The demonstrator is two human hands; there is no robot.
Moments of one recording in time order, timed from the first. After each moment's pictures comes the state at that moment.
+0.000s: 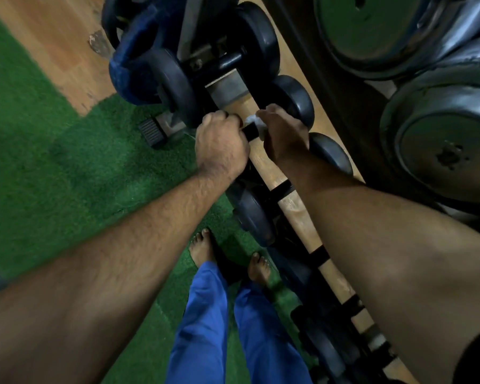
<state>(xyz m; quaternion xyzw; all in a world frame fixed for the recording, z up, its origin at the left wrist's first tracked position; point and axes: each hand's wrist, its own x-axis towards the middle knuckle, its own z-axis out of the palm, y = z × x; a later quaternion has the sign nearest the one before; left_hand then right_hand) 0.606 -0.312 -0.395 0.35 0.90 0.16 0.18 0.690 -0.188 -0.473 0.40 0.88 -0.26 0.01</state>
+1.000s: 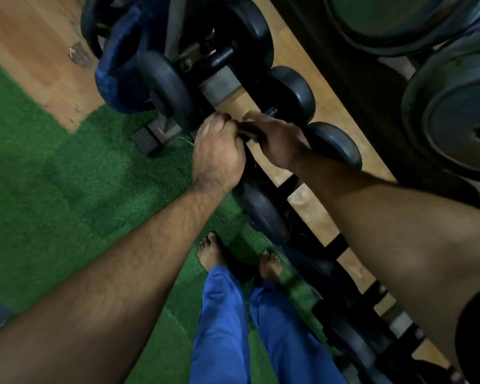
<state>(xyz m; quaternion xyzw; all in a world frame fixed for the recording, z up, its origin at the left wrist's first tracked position) 0.597 -0.334 -0.428 0.41 0.87 0.22 0.18 0.699 -0.202 -0.466 0.28 0.92 -0.27 0.04</state>
